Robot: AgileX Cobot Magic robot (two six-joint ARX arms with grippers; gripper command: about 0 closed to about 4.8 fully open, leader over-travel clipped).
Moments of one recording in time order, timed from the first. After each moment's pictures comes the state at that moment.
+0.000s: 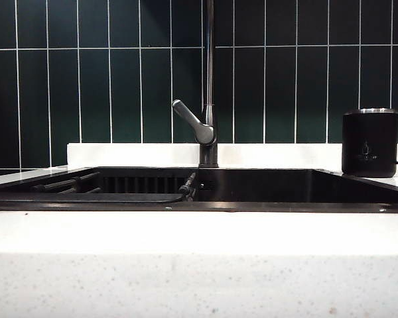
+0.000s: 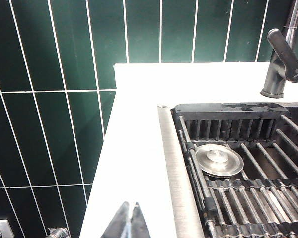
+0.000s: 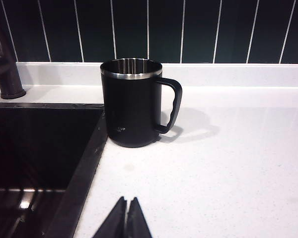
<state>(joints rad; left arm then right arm) -0.05 0.01 0.01 0.05 0.02 0.03 -0.10 0.00 0.01 0.02 -0.05 -0.01</state>
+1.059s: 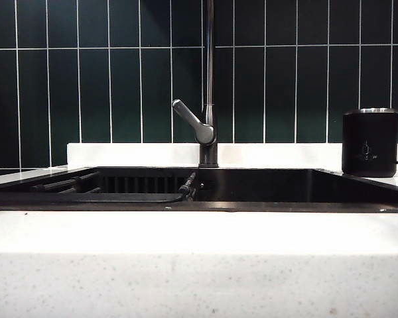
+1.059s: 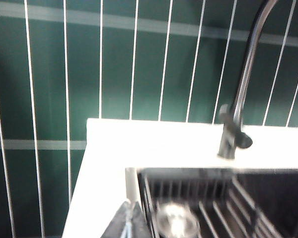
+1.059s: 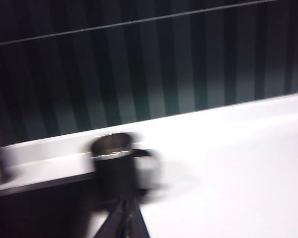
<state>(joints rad) -0.05 0.01 0.18 0.05 0.11 -0.07 -0.10 0.00 0.16 0.02 0.10 0.15</state>
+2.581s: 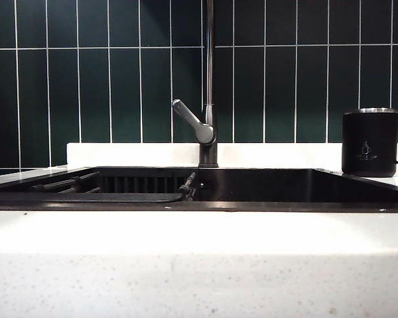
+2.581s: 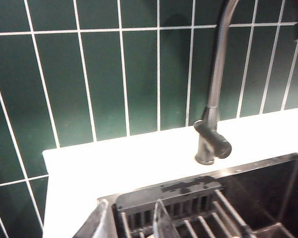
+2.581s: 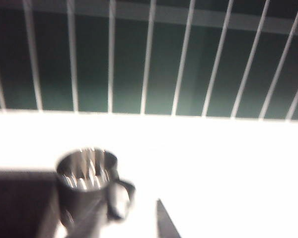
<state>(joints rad) -0.05 0.74 0.59 0.22 0.29 0.04 -0.10 0.58 0.54 0.05 0.09 -0.10</state>
